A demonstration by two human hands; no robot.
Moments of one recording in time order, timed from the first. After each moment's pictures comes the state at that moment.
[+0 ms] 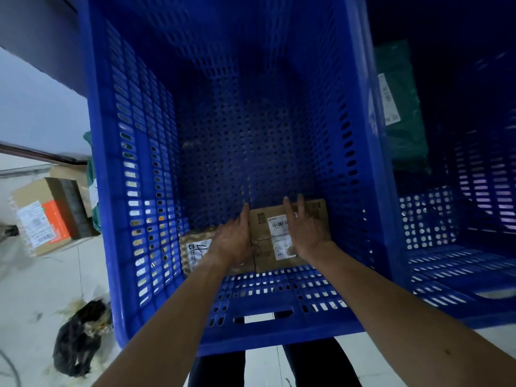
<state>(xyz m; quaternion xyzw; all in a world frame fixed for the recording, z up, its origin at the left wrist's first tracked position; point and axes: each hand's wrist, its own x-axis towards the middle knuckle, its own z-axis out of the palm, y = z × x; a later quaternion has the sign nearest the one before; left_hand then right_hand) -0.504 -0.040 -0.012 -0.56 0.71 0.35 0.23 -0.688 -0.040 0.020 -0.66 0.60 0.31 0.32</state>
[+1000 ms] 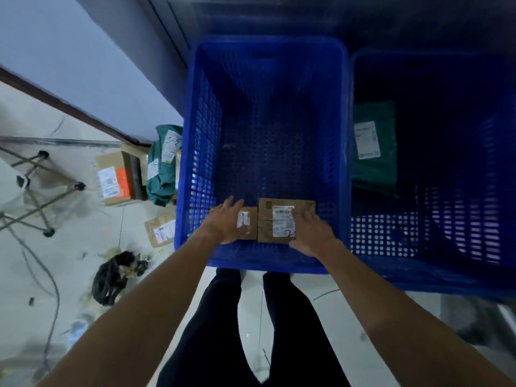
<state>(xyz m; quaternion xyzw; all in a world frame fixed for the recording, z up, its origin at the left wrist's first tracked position) -0.466 -0.022 0.168 -0.60 0.66 0.37 0.25 -0.710 -0.017 0.175 -0.68 0.55 0.30 0.38</state>
